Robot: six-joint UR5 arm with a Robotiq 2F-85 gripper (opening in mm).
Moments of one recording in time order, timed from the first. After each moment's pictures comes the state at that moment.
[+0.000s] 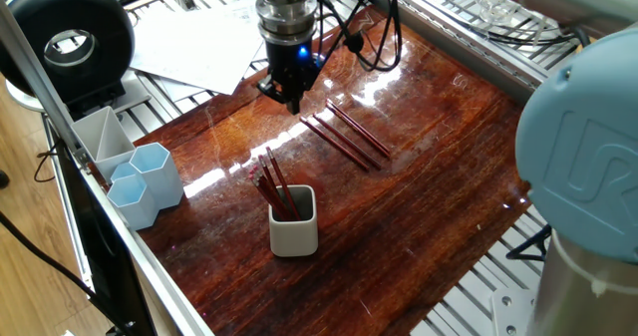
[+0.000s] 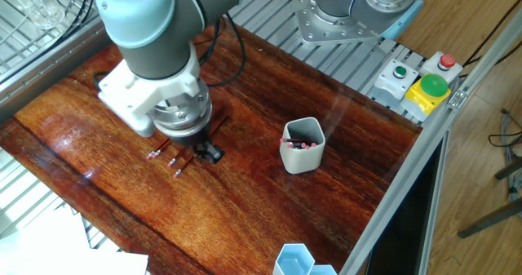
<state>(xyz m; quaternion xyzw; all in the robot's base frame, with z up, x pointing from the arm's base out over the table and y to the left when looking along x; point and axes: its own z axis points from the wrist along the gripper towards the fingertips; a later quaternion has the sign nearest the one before) 0.597 0.052 0.088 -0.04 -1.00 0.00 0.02</state>
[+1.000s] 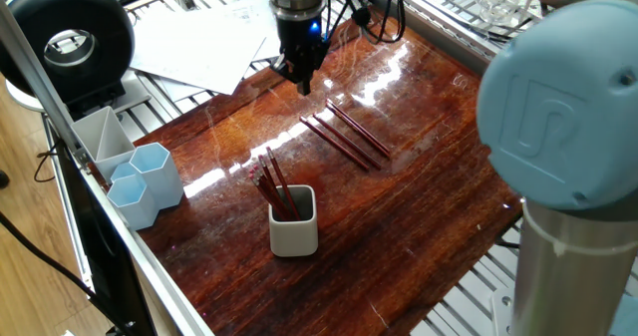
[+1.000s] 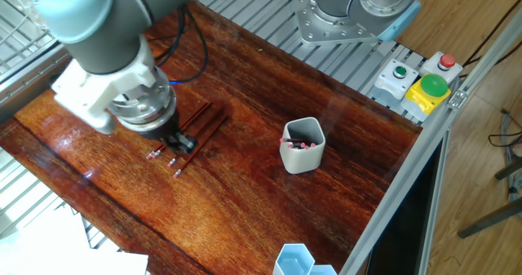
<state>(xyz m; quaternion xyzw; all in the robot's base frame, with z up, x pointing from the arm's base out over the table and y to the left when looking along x) 0.612 0.009 0.098 0.03 -1.00 -0.02 0.06</state>
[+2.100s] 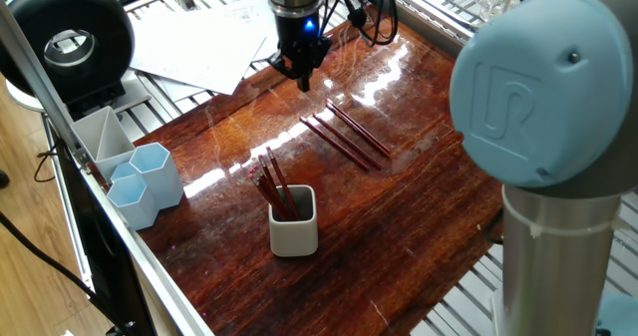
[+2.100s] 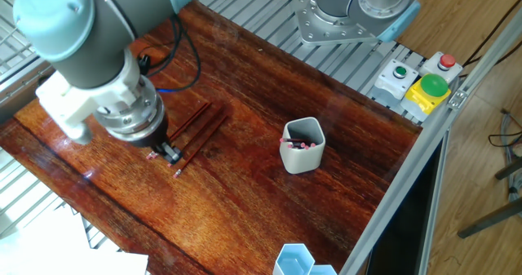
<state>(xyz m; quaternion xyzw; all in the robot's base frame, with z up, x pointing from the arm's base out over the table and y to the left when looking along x) 0.632 0.003 0.080 -0.04 -1.00 -0.01 0.06</state>
